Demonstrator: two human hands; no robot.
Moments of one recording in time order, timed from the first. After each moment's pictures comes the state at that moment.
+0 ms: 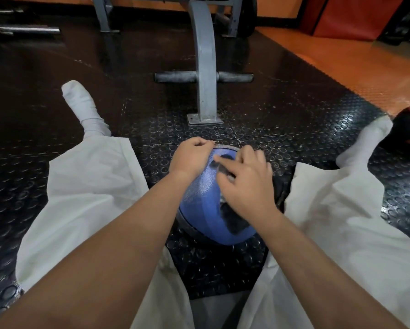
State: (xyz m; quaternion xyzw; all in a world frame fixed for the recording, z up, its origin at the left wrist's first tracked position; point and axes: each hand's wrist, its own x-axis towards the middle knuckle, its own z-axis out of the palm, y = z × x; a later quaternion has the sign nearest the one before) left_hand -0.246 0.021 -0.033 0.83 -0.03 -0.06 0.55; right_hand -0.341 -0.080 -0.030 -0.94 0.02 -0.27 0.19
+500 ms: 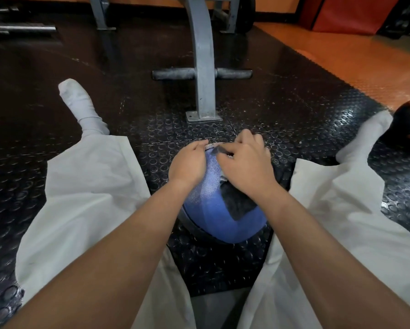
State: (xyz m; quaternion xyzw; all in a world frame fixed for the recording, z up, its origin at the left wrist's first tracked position) left_hand -0.254 0.023 -0.046 0.85 -0.06 -0.06 0.52; right_hand -0.319 -0.087 -0.005 -0.96 0.06 -0.16 0.20
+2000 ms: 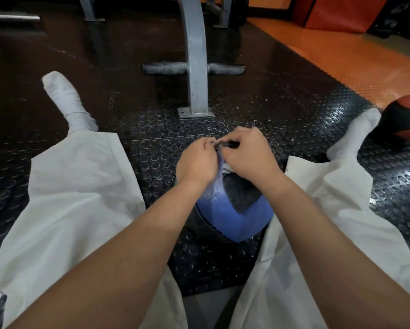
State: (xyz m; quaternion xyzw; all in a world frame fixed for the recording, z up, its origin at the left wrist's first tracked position) left_hand -0.273 -0.008 -0.037 0.86 -0.05 -0.04 0.50; right_hand -0.303 -0.109 -0.006 -0.94 0.04 -0.18 0.28
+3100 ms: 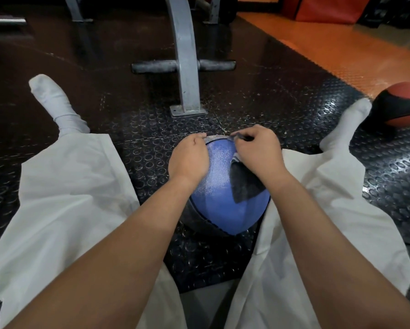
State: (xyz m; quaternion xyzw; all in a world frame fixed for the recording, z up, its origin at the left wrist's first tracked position) left_hand -0.268 -0.009 -0.041 0.86 -0.06 -0.01 0.51; right_hand -0.312 -0.134 -0.013 -0.90 0.16 -0.20 0.35
